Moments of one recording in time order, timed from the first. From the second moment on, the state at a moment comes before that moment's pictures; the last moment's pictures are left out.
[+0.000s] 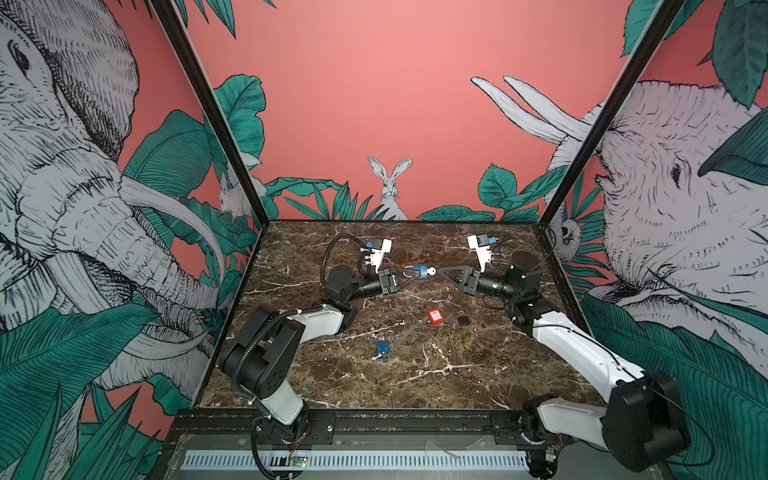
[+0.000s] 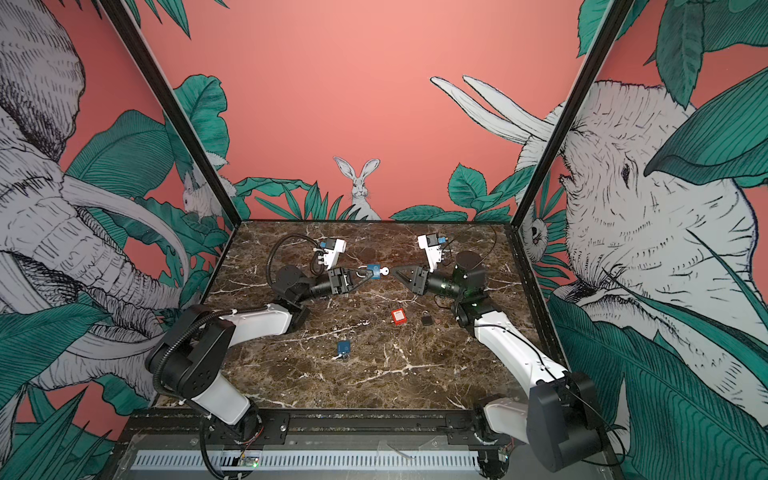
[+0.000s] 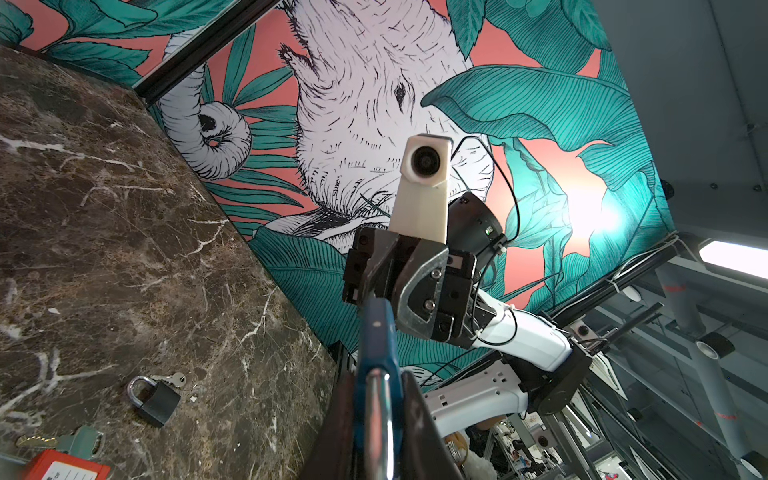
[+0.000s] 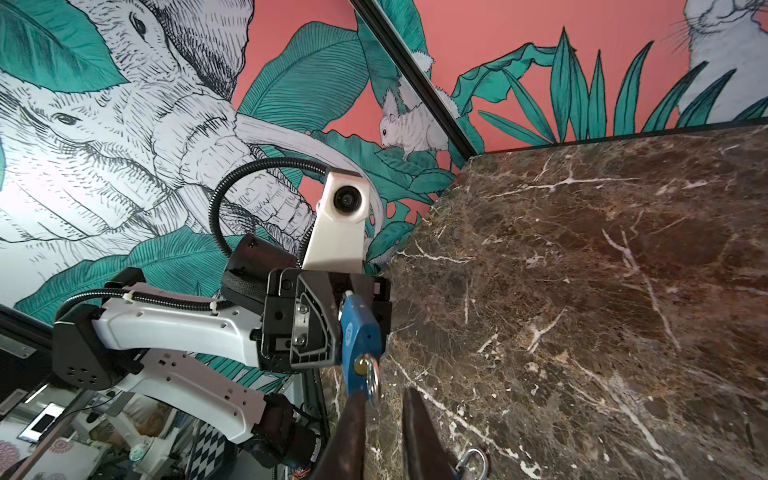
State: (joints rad) left arm -0.55 1.62 0.74 1.20 0.90 -1.22; right arm 0.33 1.24 0.78 0.36 -0.91 0.64
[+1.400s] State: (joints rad) left arm -0.54 1.62 0.74 1.18 0.91 -1.18; right arm 0.37 1.31 0.78 0.46 -0.97 0.73
